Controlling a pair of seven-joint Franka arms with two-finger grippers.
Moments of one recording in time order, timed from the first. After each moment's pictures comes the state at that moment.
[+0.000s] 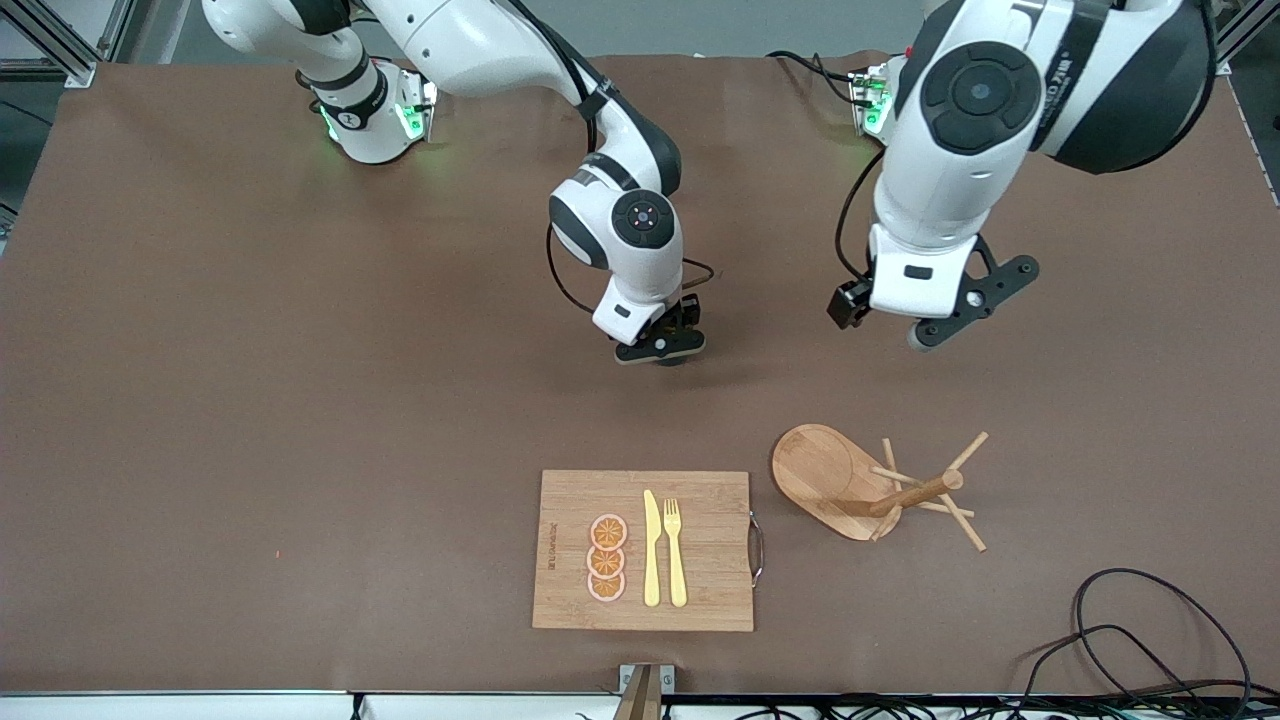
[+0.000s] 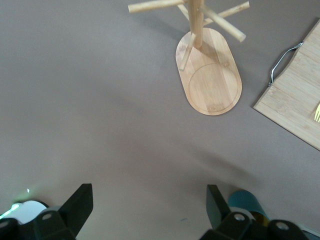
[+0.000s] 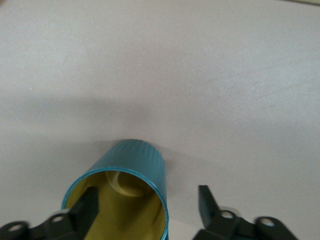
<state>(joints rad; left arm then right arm) -0.52 0.25 0.00 -1.43 0.12 1.55 -1.07 0.88 0.71 -0.05 -1.45 0.08 2.17 0.62</state>
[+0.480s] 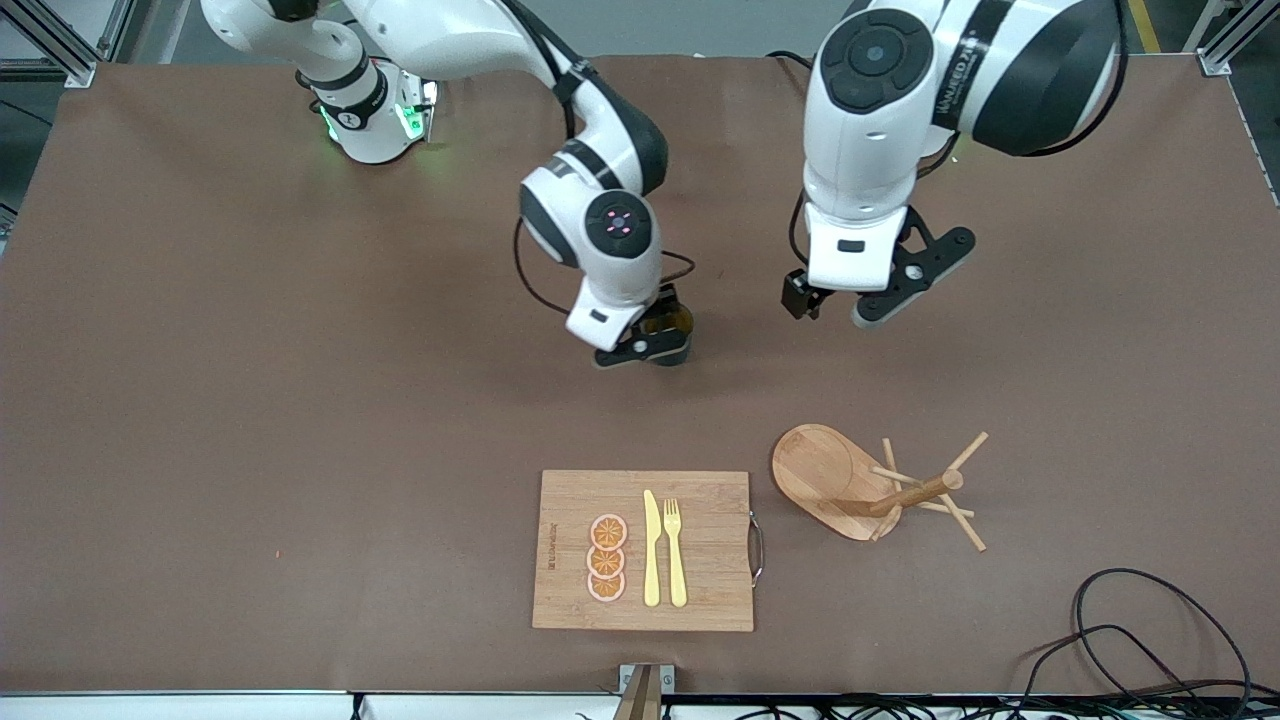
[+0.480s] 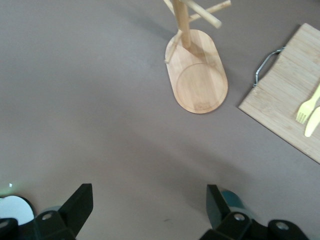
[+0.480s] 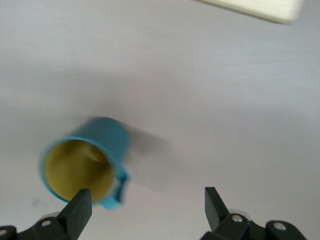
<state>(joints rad) -0.62 0.26 0.00 -1.43 0.16 1.59 -1.22 0.79 0.61 -0.07 -1.42 0.12 1.89 0.45</state>
